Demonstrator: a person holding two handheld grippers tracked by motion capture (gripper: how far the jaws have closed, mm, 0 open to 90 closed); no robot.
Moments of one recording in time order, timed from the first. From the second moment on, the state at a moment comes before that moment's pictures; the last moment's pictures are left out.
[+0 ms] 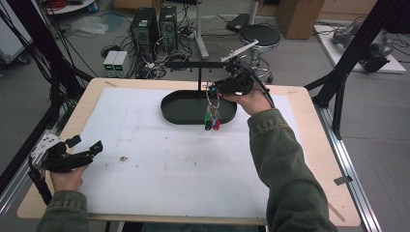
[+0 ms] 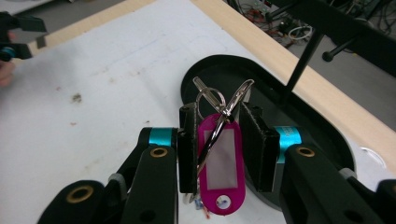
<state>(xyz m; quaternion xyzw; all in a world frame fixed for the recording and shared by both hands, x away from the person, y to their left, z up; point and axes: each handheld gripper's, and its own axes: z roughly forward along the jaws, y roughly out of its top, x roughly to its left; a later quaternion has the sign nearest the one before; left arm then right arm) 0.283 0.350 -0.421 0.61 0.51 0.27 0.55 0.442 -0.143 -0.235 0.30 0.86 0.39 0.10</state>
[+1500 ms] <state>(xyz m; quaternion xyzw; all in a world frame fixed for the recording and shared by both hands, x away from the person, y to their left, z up) 0.288 0.354 -0.422 0.59 0.51 0.26 0.57 0.540 -0.141 -0.252 0.39 0.85 0.34 0.12</state>
